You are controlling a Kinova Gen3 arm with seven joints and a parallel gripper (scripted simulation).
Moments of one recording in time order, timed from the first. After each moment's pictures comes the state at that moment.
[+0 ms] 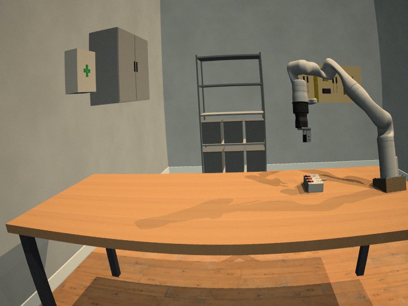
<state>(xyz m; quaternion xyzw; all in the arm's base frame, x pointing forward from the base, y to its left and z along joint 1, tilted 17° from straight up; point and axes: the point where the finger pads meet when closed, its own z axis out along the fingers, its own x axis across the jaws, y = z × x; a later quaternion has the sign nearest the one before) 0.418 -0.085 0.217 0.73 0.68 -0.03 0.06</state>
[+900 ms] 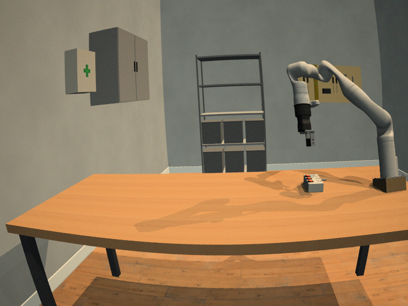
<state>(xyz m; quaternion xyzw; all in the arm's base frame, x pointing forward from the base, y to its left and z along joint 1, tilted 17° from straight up) 0.424 -0.029 0.192 0.72 0.70 -0.01 0.02</state>
